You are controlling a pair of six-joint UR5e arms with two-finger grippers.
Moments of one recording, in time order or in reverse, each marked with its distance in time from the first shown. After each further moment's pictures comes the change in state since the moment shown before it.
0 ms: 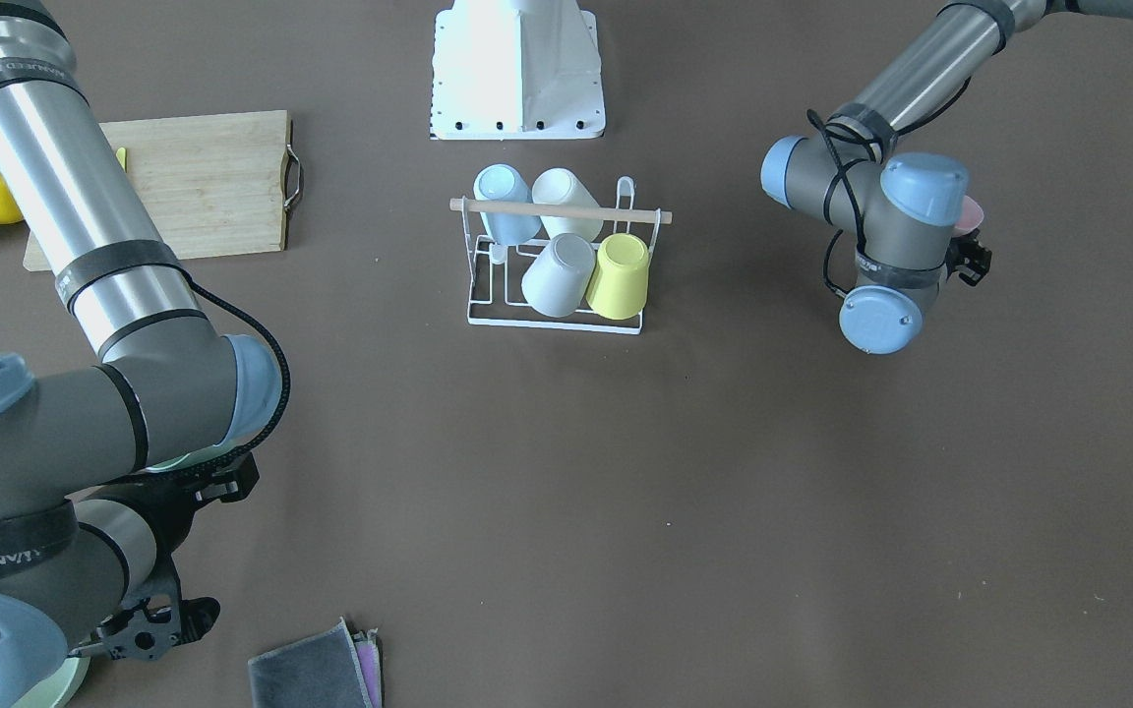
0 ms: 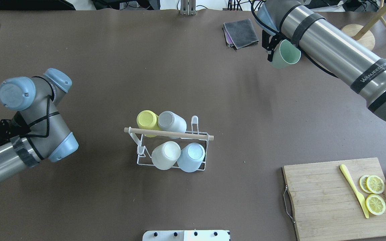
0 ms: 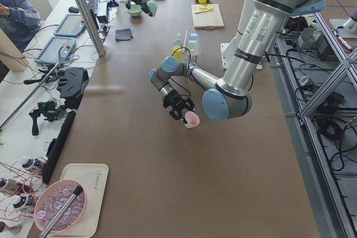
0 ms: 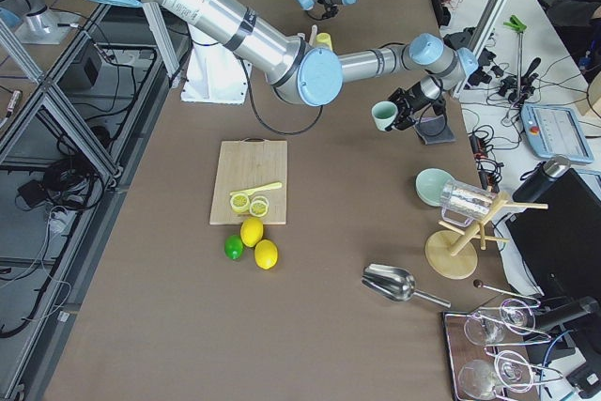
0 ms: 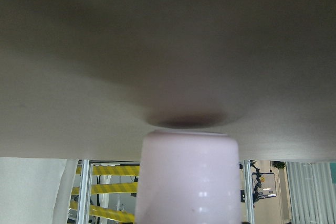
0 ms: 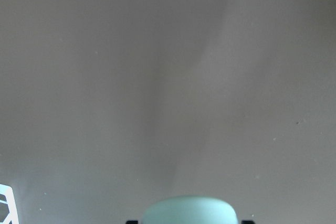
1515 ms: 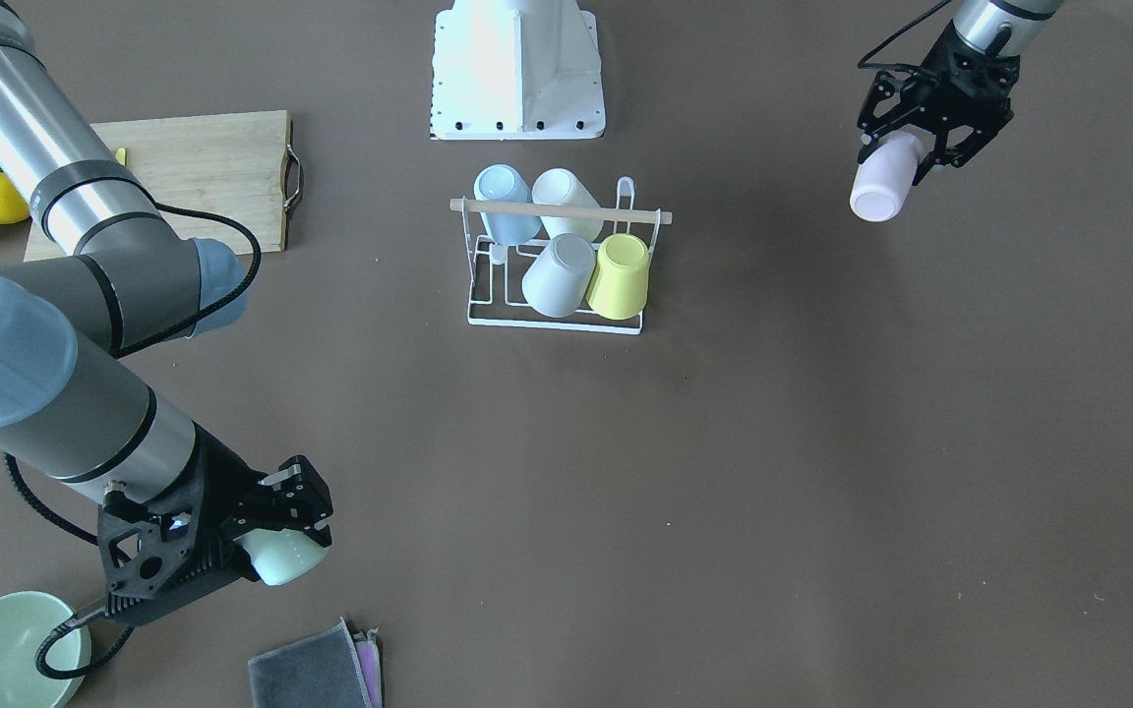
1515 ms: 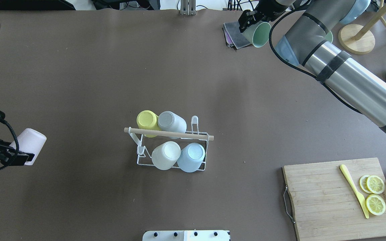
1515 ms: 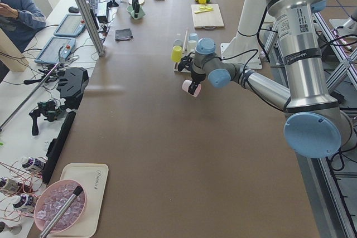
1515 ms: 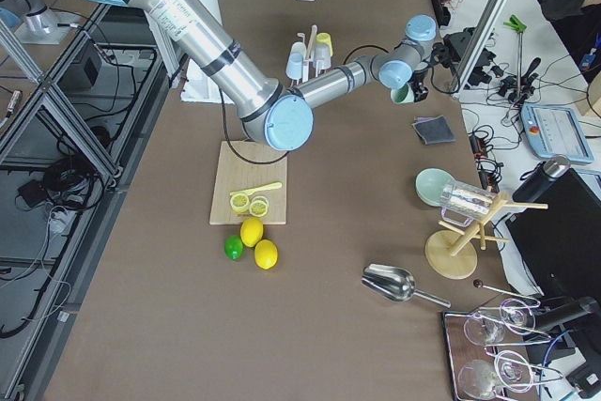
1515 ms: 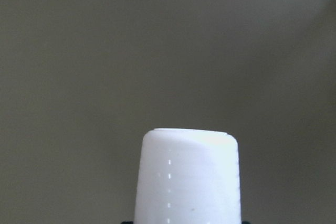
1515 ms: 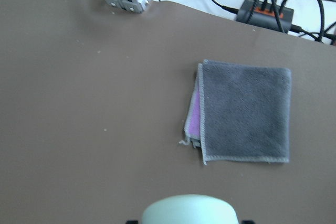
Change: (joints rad) left arm 0.018 0.713 -0.685 -1.561 0.017 -1.028; right arm -0.059 -0.289 0.429 1.103 -0.269 0.692
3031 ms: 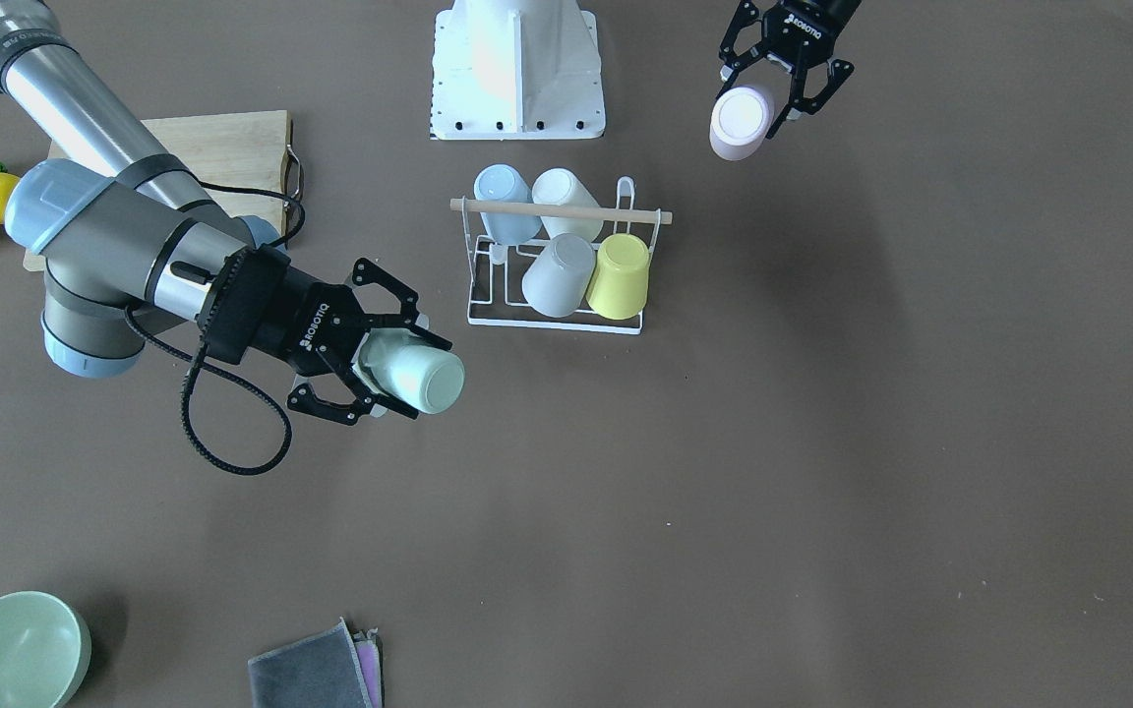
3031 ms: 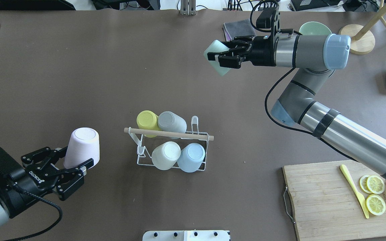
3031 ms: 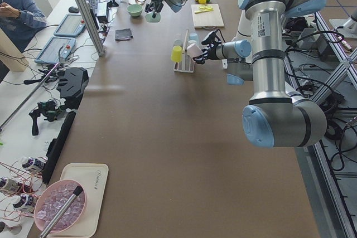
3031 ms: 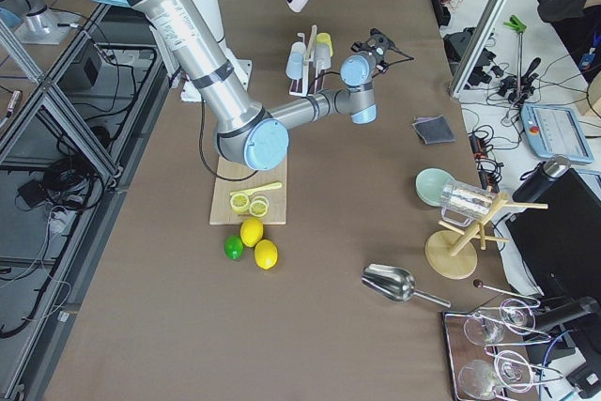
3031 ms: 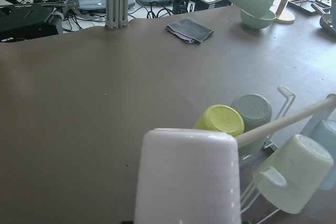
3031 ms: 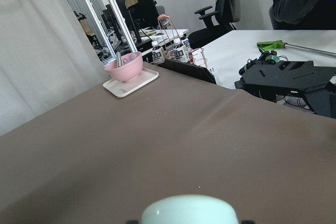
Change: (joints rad) left arm 0.692 -0.042 0.000 -0.578 1.107 -0.053; right arm -0.199 -0.162 0.020 1.107 -0.211 0.145
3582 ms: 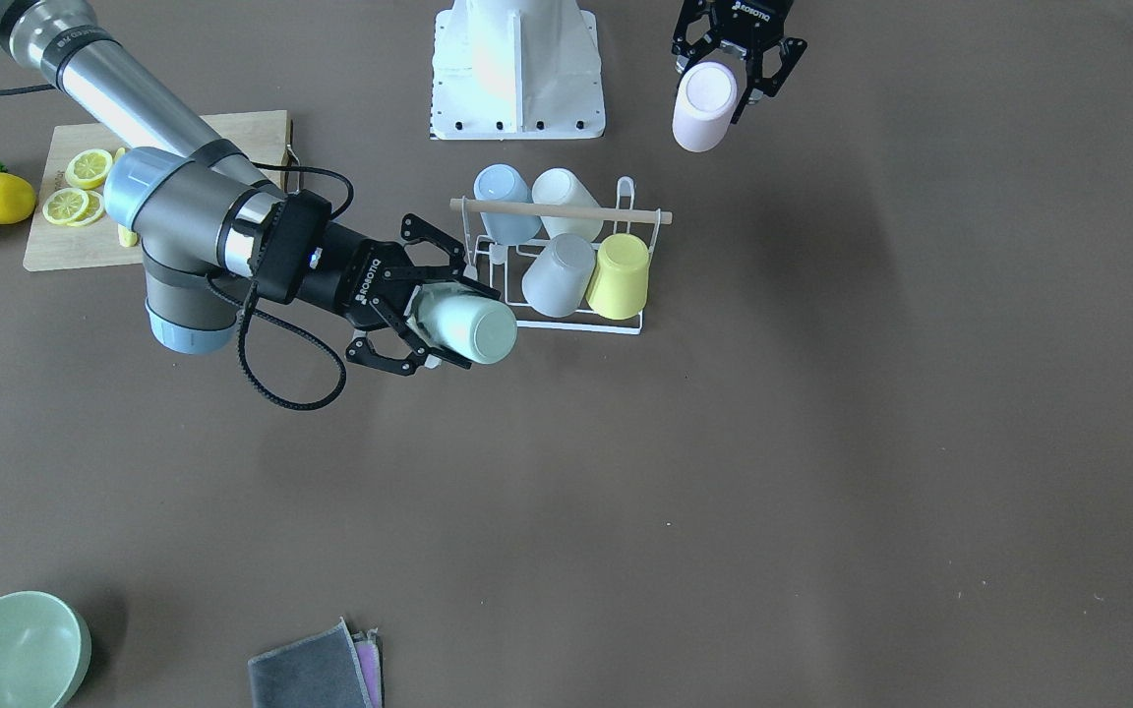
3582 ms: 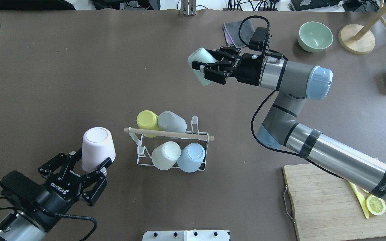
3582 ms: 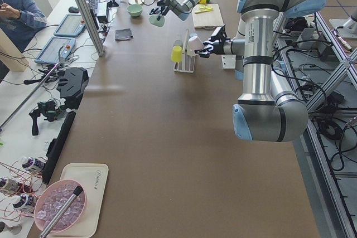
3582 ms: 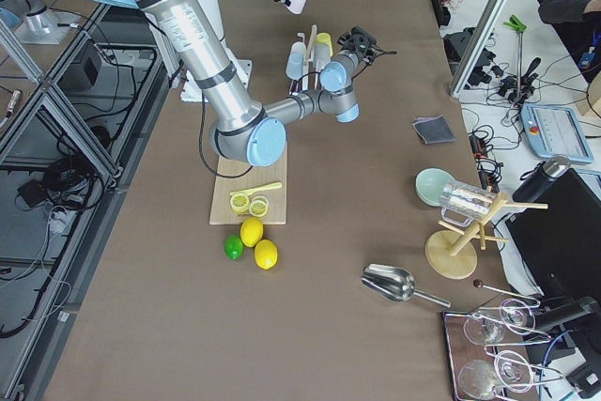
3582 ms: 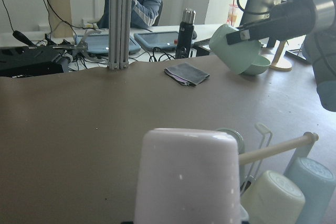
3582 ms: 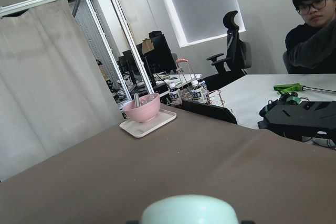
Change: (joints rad) left arm 0.156 -0.201 0.080 0.003 0.389 0.113; right arm -0.127 0.008 -0.007 0.176 -0.222 0.001
